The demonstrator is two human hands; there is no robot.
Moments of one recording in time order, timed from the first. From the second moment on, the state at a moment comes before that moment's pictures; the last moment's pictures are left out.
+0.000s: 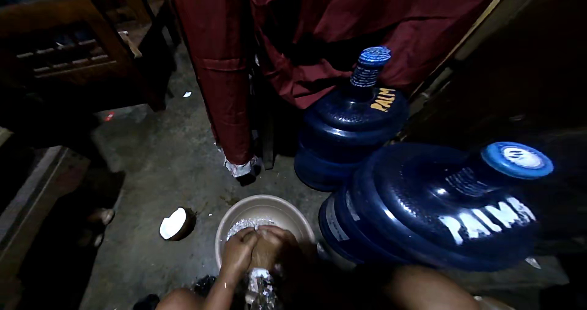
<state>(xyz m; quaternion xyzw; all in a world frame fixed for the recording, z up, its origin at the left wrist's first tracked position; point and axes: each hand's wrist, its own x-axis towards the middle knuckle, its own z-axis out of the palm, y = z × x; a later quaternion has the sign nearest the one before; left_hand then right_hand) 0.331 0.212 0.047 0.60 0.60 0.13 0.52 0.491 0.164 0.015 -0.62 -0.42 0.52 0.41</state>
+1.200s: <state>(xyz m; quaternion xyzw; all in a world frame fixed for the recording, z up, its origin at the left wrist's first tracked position) 0.357 0.240 0.056 0.62 0.61 0.02 0.50 0.495 0.168 0.027 -0.64 -0.32 0.59 0.38</state>
